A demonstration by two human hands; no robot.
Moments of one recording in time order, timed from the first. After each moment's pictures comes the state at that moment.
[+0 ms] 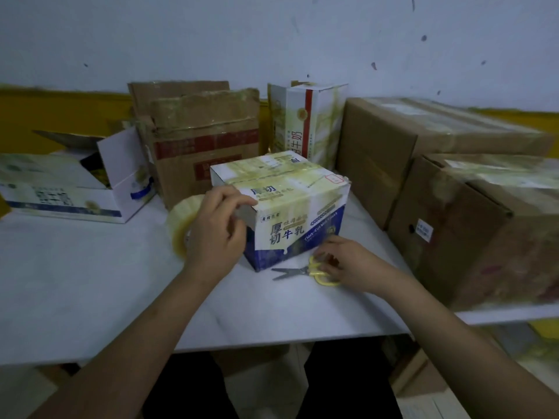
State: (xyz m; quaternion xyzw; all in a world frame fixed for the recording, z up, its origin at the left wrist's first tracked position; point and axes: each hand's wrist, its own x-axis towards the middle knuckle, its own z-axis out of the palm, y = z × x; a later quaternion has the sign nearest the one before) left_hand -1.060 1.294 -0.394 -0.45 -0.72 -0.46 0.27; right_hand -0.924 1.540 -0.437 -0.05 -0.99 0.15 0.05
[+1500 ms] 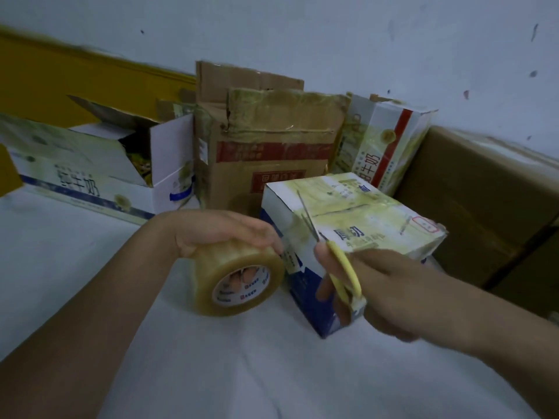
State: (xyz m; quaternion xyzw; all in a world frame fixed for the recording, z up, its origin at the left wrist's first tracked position) left_hand -1.223 1.239 -0.369 -0.39 -0.66 -0.43 -0.48; right_hand -1.006 1.385 -0.296 -0.21 -0.92 0.32 -0.12
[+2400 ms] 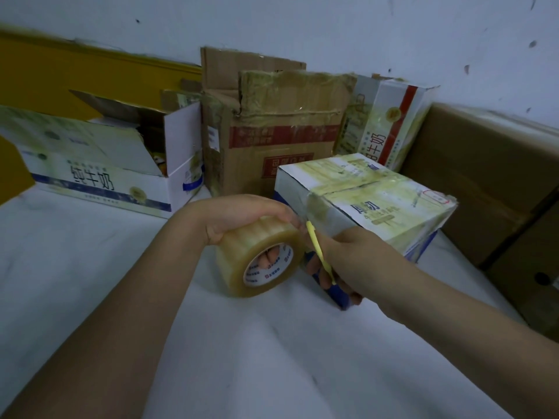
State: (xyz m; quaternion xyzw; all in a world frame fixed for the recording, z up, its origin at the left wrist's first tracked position) left_hand -1.215 1.238 -0.370 -0.36 -0.67 -0.46 -0.47; right_hand -1.035 1.341 -0.335 -0.33 -0.86 0.38 -0.03
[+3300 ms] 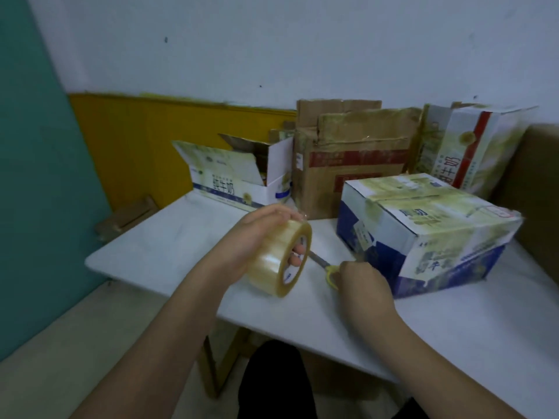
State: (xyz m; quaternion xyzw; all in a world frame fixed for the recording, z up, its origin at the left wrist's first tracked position) left_hand -1.076 1.134 -0.356 -0.18 -0.66 -0.71 -0.17; right_hand -1.027 1.328 -0.426 -0.12 -0.99 0.07 0.04
